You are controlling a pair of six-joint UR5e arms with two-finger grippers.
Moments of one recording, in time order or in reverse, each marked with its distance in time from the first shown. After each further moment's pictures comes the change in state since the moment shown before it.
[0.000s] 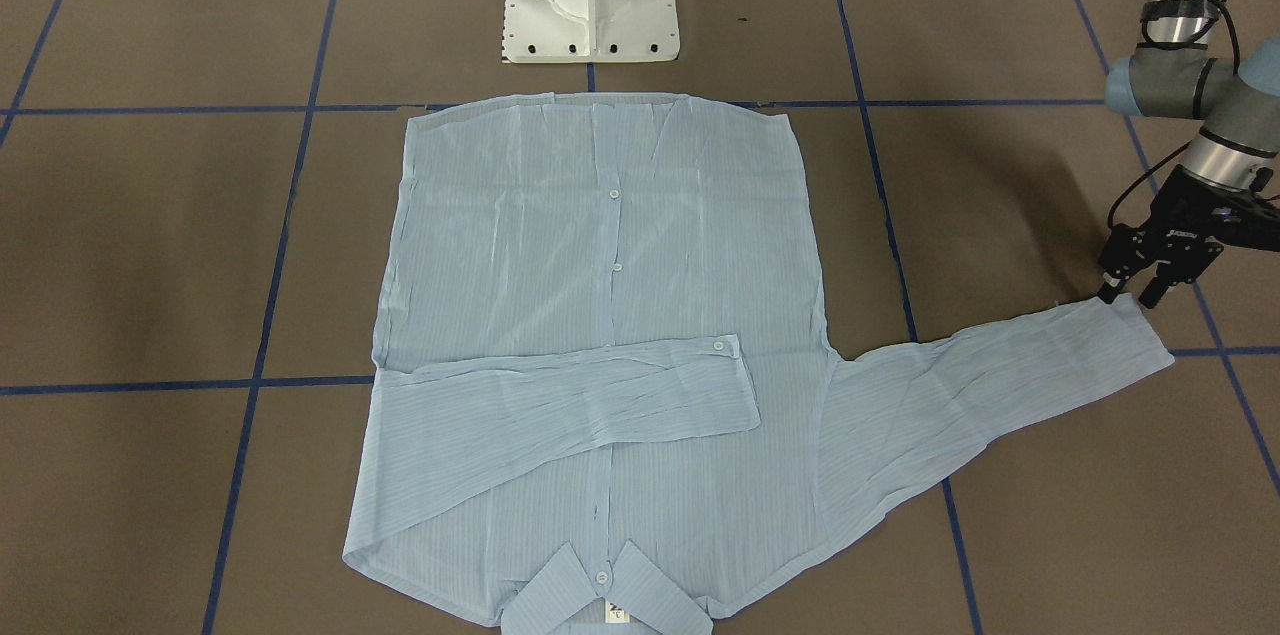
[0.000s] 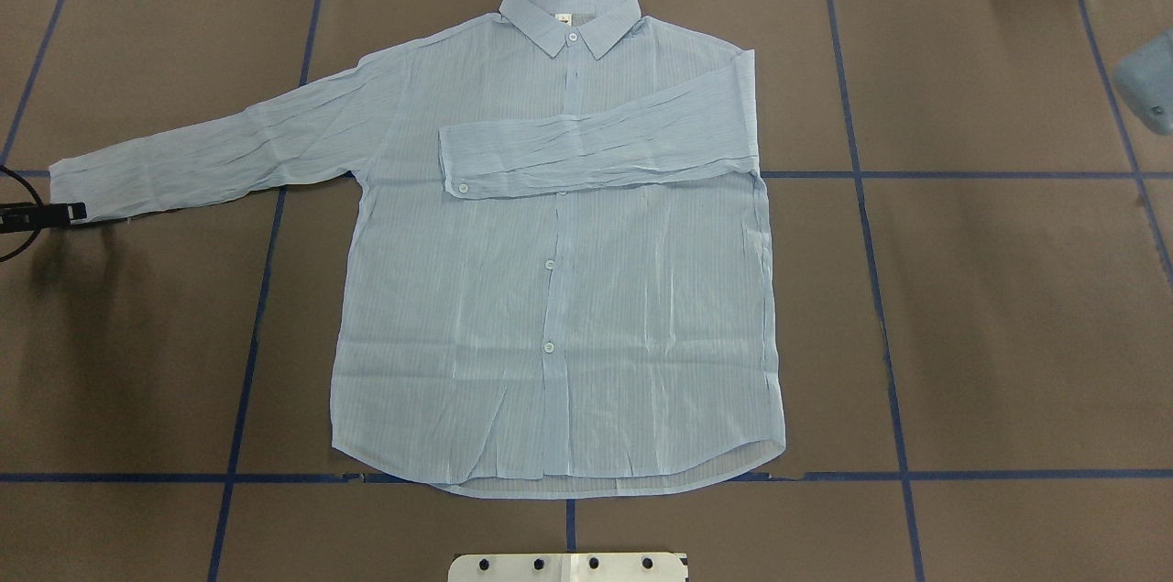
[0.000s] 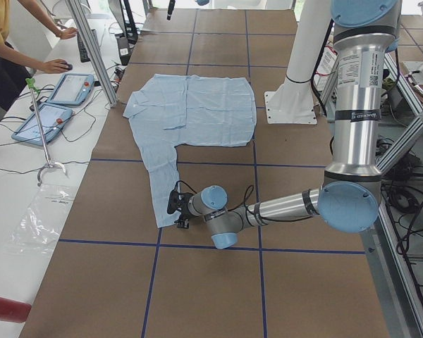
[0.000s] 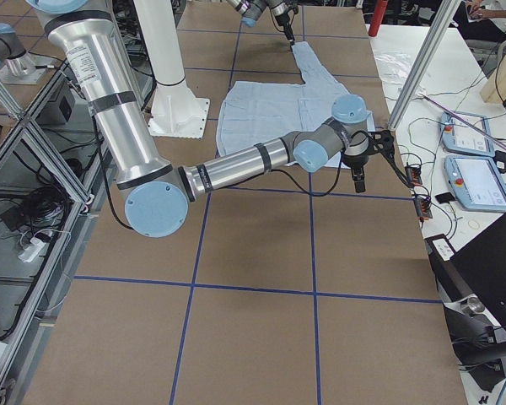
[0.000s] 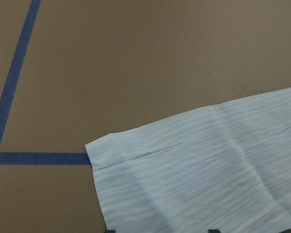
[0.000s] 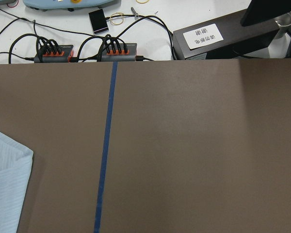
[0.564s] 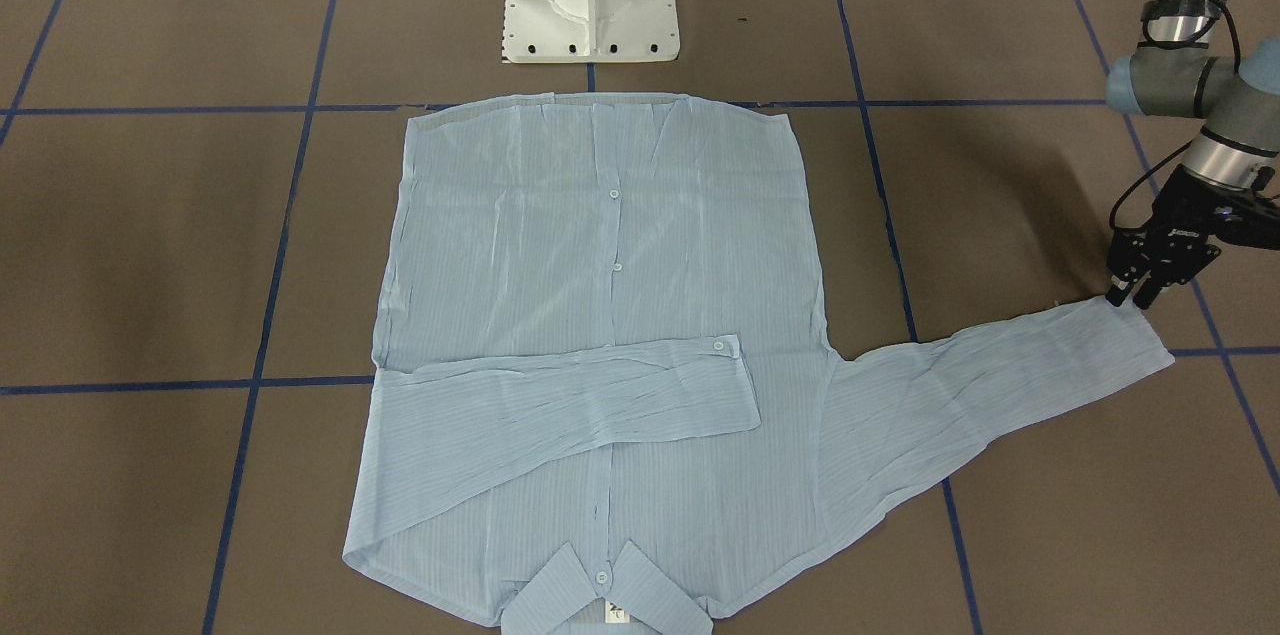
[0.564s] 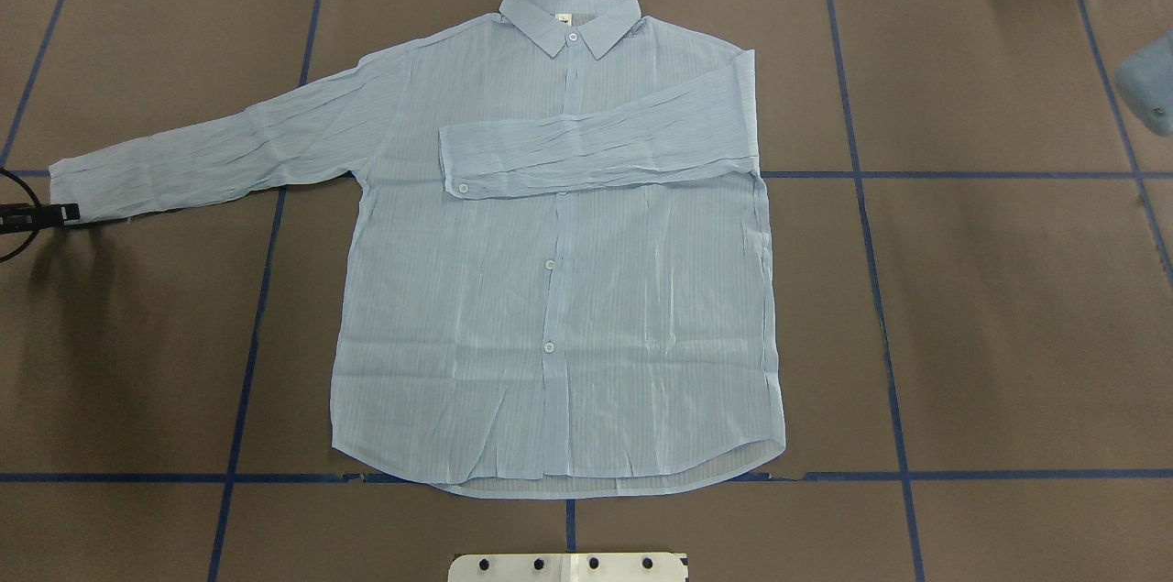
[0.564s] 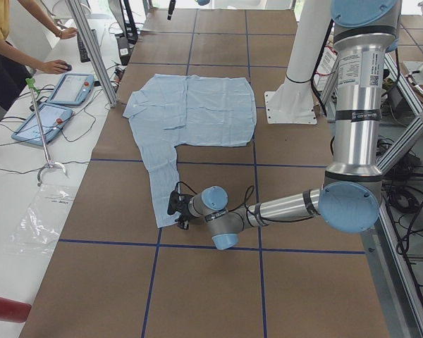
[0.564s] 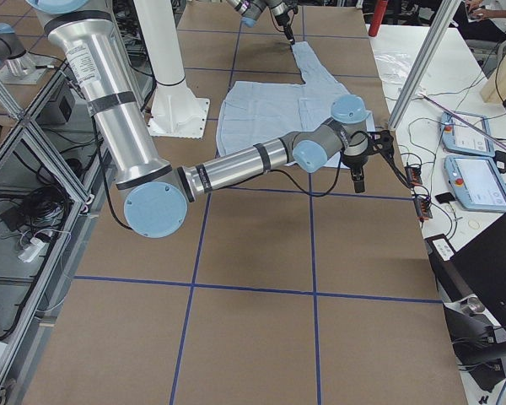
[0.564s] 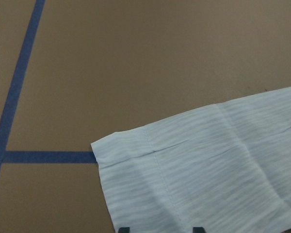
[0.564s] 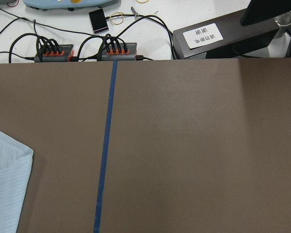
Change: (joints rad) left arm 0.000 0.004 0.001 0.000 0.006 0.001; right arm 0.000 -0.004 0.004 0.000 0.000 0.000
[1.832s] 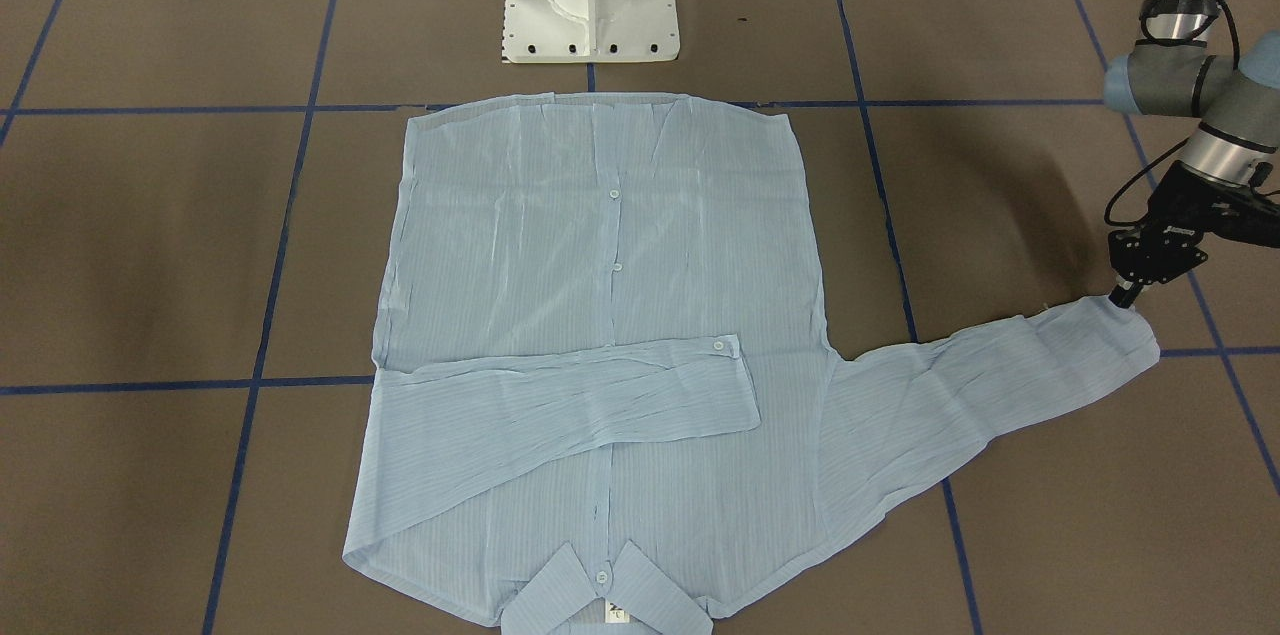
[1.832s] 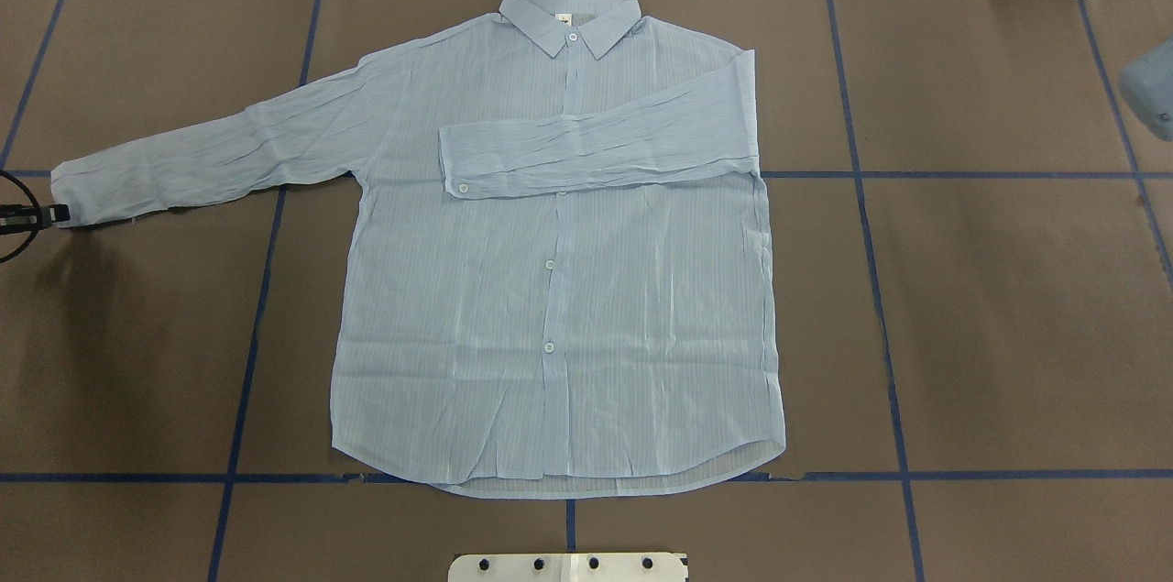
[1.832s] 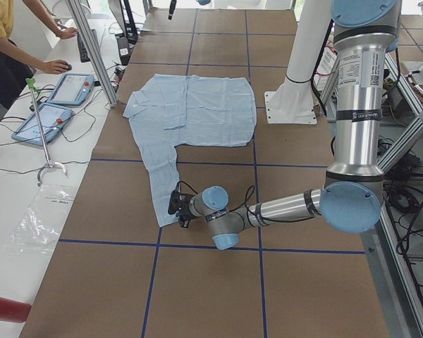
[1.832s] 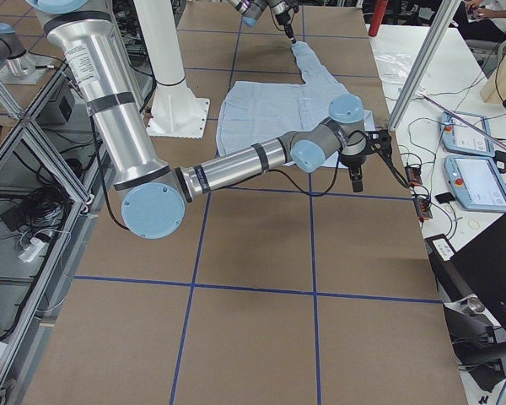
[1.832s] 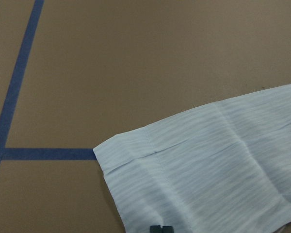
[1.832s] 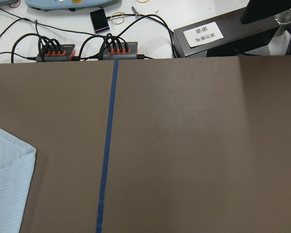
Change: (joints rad) left arm -0.004 -0.008 -0.074 0.000 -0.012 0.025; right arm 0.000 -0.011 0.018 0.000 0.004 0.011
